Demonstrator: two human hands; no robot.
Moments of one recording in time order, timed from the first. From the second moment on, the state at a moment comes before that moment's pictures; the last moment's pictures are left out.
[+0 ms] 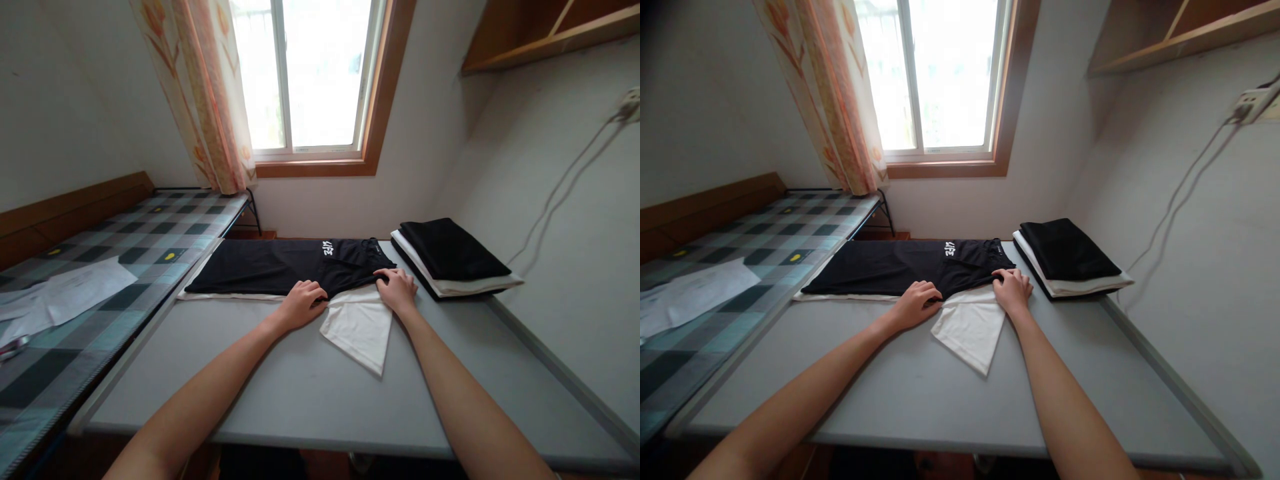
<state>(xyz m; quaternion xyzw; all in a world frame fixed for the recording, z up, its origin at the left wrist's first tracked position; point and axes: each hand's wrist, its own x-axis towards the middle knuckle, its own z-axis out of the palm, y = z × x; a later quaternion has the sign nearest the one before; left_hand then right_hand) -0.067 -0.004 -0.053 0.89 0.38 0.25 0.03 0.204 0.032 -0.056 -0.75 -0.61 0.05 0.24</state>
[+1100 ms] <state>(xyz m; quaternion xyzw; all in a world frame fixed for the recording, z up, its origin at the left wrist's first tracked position) -0.066 -0.005 -0.052 0.89 0.39 0.24 0.04 0.205 0.034 -0.060 -0.75 -0.61 0.05 0.25</state>
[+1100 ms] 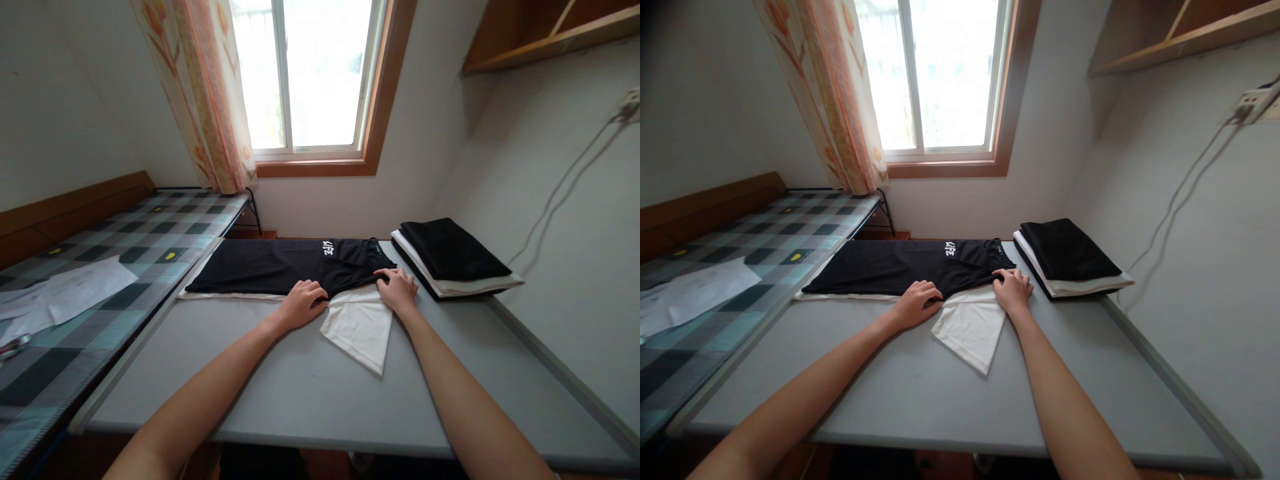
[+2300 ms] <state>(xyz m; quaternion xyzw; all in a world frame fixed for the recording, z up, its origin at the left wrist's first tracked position) -0.067 -0.006 -0.051 0.89 0.39 0.24 0.04 0.204 0.033 -0.059 -0.75 -0.61 0.06 0.25</state>
